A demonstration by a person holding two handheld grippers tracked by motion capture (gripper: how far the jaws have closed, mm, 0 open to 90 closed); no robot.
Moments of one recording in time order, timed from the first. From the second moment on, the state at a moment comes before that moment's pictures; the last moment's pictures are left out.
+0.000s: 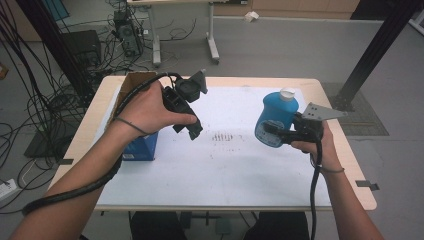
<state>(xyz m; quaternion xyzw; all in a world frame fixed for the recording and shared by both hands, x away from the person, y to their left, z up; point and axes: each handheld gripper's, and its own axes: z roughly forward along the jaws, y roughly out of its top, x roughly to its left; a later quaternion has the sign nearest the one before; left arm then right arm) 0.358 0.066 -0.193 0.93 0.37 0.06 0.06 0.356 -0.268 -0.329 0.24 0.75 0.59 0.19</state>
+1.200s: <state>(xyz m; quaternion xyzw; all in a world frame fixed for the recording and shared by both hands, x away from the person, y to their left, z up) 0.351 0.037 -0.165 0.98 0.20 0.04 0.09 0.349 -0.242 -0.326 0.13 0.78 0.61 0.05</state>
